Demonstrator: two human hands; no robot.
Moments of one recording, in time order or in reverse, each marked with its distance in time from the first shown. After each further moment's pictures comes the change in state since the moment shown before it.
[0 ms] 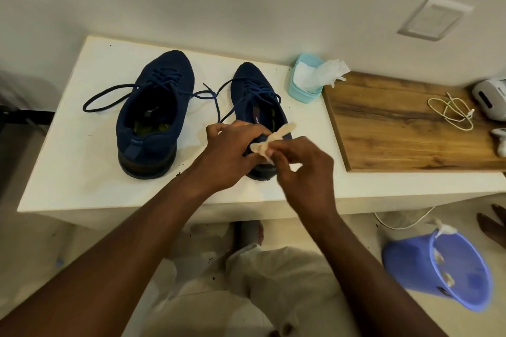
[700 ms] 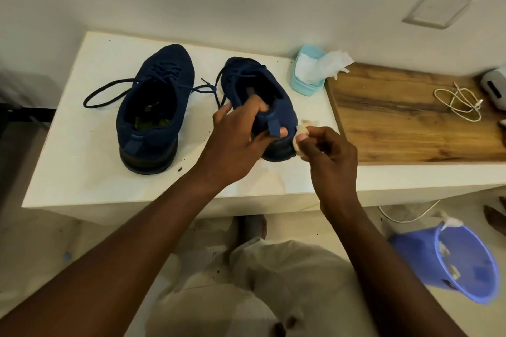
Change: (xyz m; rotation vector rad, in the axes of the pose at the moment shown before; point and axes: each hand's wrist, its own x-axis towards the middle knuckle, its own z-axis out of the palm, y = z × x) left_hand -0.004 0.031 -0.011 -0.236 0.232 0.048; right_hand 0.009 0.022 -0.017 0.394 0.121 0.402
